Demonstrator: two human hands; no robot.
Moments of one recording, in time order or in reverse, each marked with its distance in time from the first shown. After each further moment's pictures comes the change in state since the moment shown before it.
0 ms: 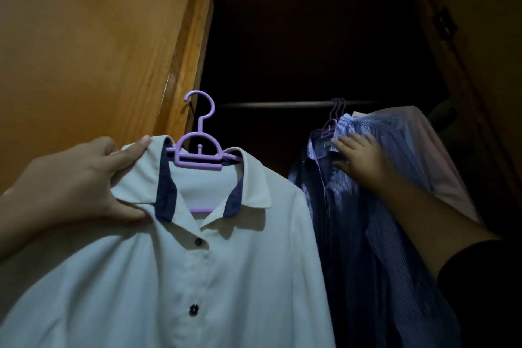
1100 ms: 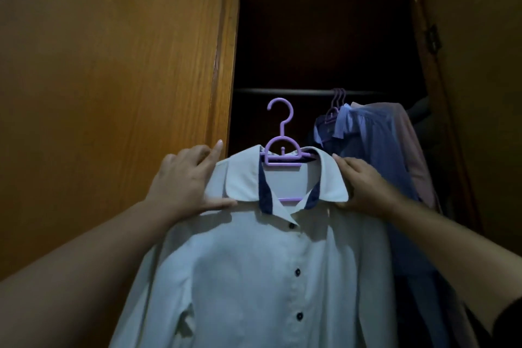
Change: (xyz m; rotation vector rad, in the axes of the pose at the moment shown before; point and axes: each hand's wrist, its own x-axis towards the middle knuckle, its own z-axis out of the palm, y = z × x) left_hand -0.042 0.041 -0.001 -0.047 0.074 0.191; right_hand -0.103 -0.097 -0.130 0.343 -0.245 -0.005
